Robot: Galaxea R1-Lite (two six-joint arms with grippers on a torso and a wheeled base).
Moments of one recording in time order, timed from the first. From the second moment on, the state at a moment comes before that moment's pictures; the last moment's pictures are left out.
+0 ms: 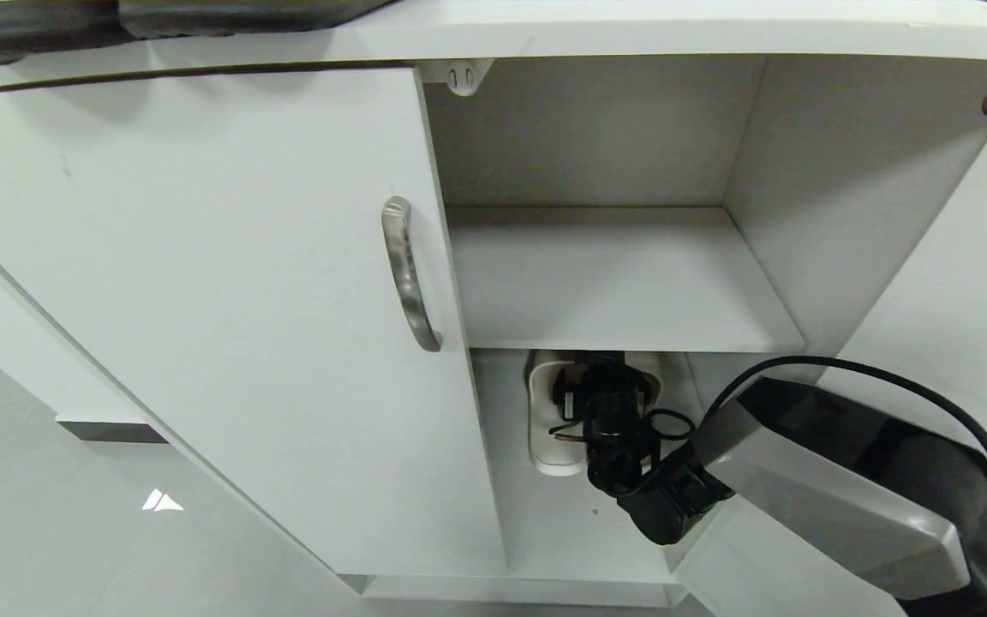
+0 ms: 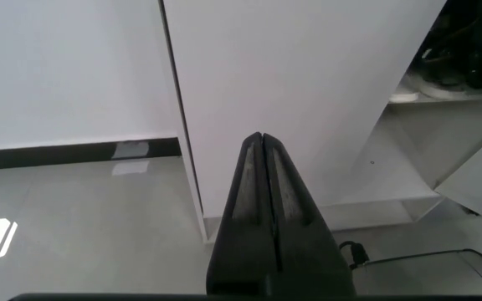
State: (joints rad) left arm 0.00 0.00 0.00 0.00 -0.10 0.01; right arm 0.70 2.52 -1.39 -1.05 -0.73 0.06
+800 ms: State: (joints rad) left arm 0.00 0.00 0.00 0.00 -0.10 0.01; right arm 0.84 2.06 -0.68 -1.25 -0.42 0.12
